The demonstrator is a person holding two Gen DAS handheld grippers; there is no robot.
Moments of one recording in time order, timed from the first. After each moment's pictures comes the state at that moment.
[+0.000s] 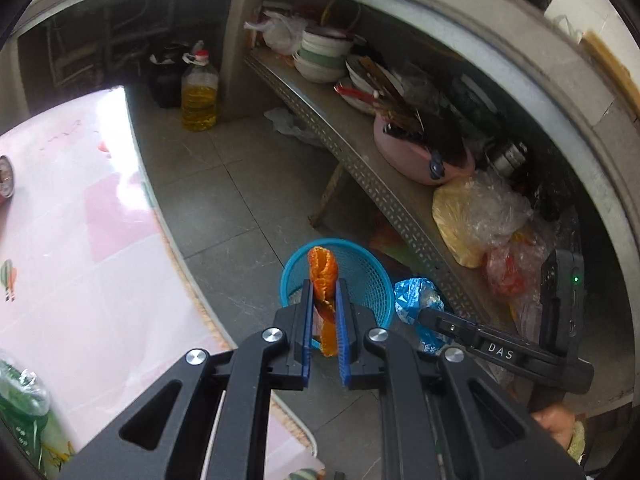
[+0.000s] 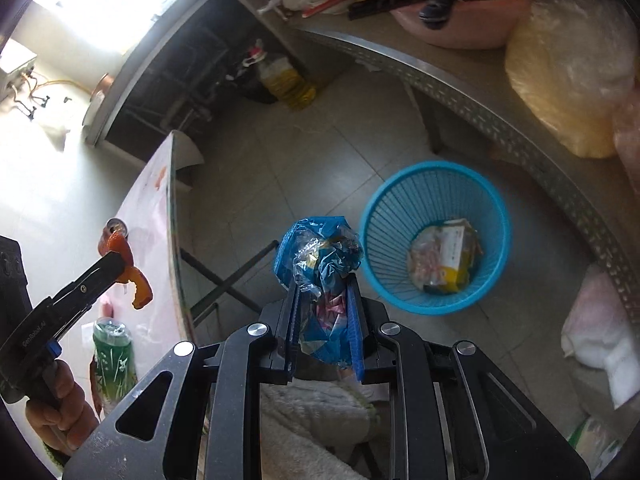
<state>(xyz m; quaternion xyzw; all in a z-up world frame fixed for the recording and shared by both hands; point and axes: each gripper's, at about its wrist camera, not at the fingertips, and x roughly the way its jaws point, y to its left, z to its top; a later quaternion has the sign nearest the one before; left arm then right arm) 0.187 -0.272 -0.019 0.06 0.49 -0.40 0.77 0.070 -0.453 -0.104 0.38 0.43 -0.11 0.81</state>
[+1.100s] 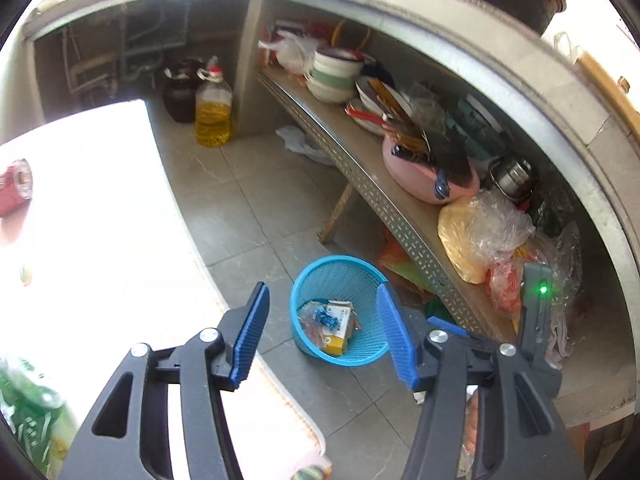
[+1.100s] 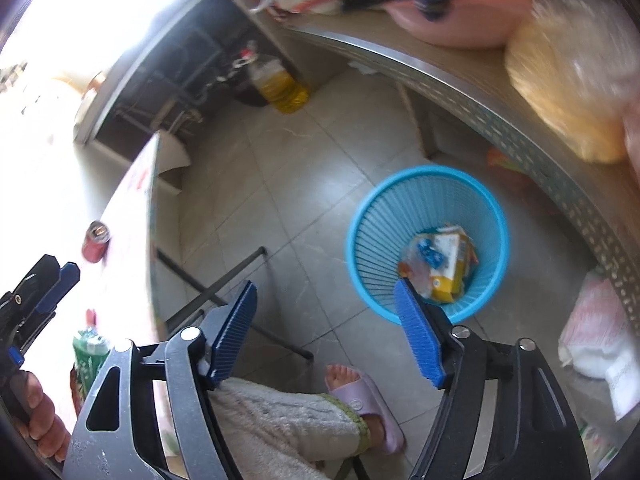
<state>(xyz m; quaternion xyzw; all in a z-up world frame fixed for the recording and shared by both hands) 0.183 -0.238 0.001 0.03 0.45 -0.37 0.81 0.086 -0.445 -0.112 0.35 0.43 -0.11 0.82</state>
